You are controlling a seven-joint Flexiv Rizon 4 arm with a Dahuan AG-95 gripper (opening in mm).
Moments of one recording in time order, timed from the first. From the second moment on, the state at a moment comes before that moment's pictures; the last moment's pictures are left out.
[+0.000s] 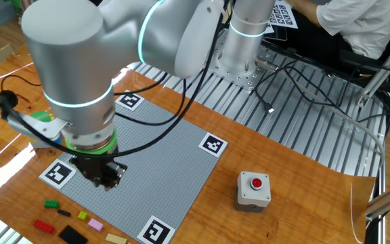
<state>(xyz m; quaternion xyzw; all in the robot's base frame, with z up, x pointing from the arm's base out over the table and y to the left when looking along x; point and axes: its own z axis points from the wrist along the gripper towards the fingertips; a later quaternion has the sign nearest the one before) 0.715 -0.050 0.072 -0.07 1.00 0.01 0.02</state>
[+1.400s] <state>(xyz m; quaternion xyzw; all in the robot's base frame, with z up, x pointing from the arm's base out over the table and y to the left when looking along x) 0.711 -0.050 0.071 -0.01 1.00 -0.01 0.00</state>
